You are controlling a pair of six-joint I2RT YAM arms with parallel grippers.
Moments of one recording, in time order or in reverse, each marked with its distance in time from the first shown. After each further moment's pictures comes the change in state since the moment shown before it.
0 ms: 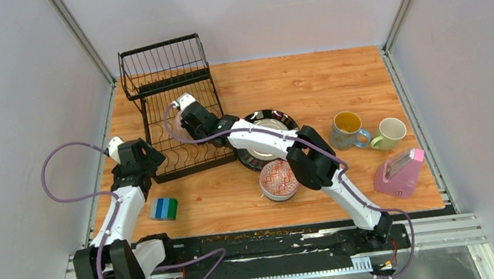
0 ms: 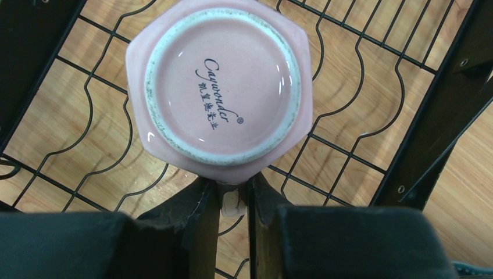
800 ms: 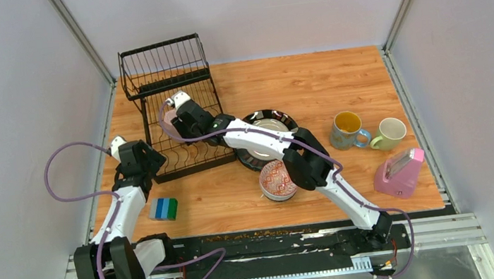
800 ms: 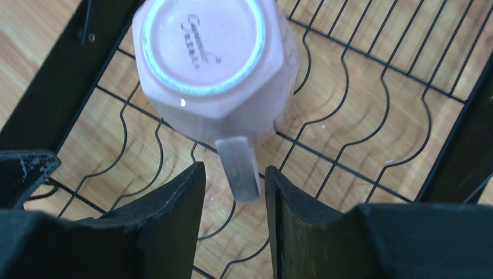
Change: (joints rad) left arm 0.003 0.014 -0.018 0.043 0.059 0.003; right arm 0.007 0.077 0.146 -0.015 -0.023 0.024
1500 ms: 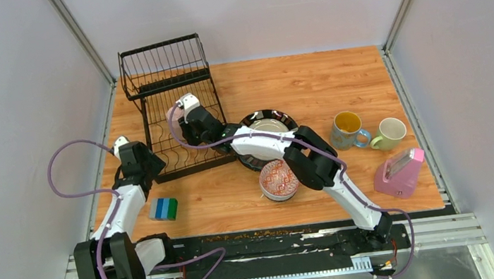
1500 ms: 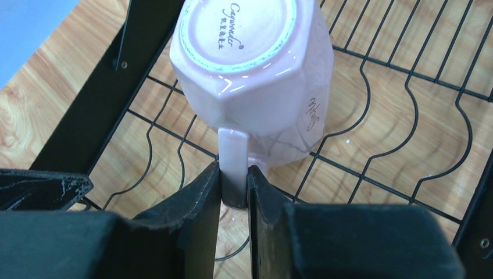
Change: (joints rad) left arm 0.005 0.030 -0.004 -0.002 0.053 0.046; right arm -0.011 -0.098 -0.318 0.369 -0.058 0.103
